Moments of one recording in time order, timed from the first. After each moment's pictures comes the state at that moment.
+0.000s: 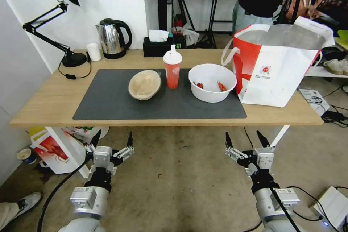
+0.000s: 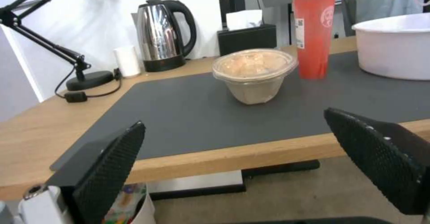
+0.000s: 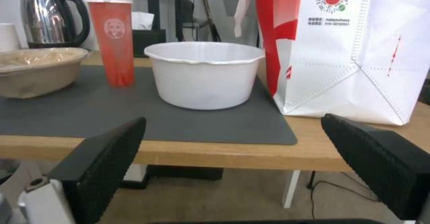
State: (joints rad) left arm 1.80 -1.50 -0.55 -2.30 0.00 0.00 0.00; right arm -1.80 1.50 0.55 2.30 0.00 0.00 0.00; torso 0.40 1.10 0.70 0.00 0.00
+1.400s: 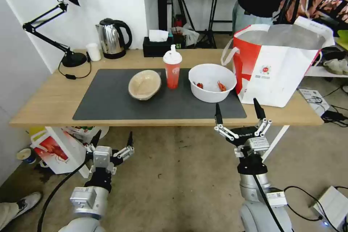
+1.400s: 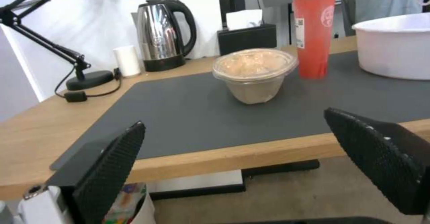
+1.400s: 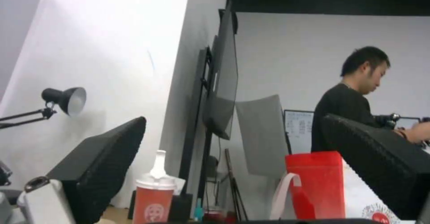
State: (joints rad) left arm 1.80 -1.50 -0.55 -2.30 0.00 0.00 0.00; right arm -1.58 1.43 0.42 2.20 -0.13 0.53 0.06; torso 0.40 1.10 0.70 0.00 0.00
